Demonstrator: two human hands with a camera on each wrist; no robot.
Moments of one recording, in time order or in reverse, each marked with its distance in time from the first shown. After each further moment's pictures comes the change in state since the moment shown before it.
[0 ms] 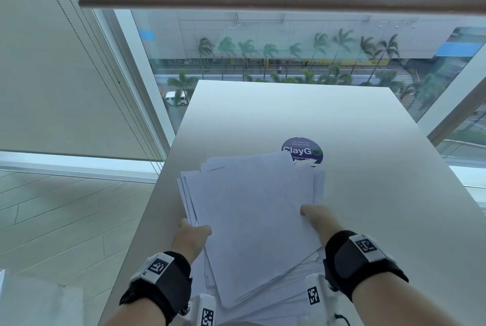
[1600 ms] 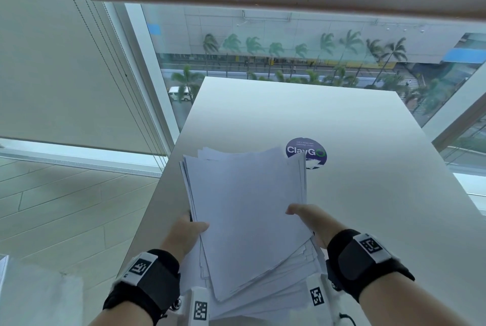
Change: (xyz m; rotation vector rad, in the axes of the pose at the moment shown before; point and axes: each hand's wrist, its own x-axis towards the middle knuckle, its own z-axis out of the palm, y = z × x) left_hand -0.008 -0.003 -0.023 -0.198 -0.097 0.164; right_hand -0.050 -0.018 -0.005 -0.055 -0.268 -0.022
